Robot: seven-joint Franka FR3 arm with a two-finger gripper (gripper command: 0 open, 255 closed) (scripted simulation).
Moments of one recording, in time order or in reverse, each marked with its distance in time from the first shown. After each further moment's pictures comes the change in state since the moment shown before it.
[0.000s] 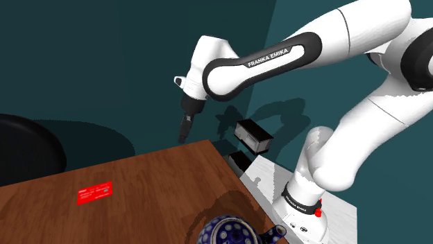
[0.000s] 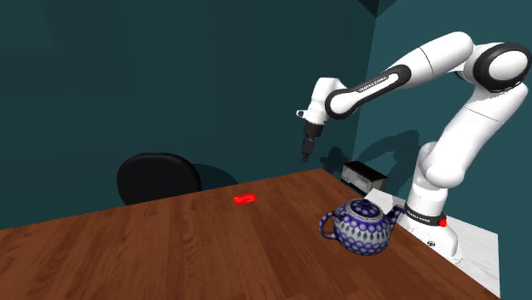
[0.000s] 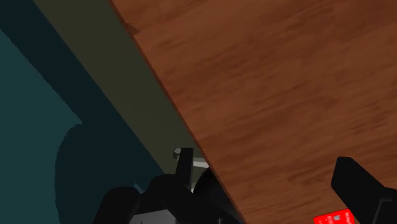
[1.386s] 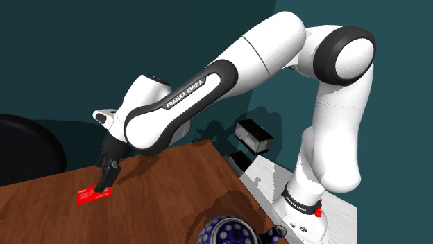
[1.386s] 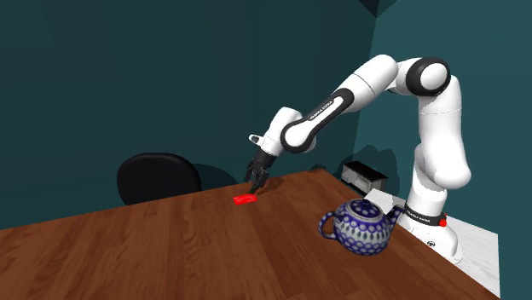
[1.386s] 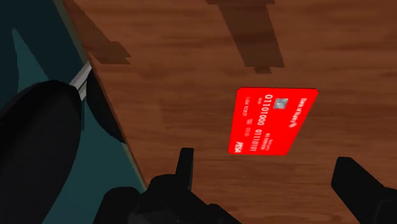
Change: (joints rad) arm 0.187 0.593 0.155 0.376 0.248 0.484 -0.398
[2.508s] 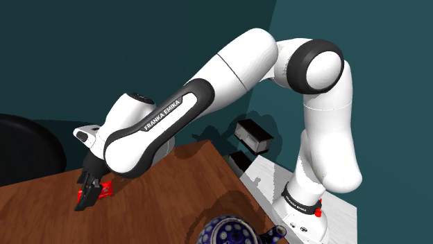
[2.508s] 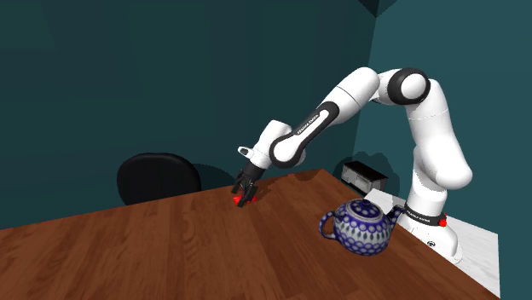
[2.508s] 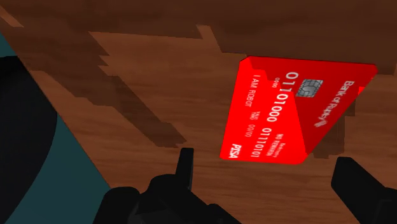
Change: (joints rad) arm 0.041 0.178 0.017 0.130 -0.016 0.083 -0.033
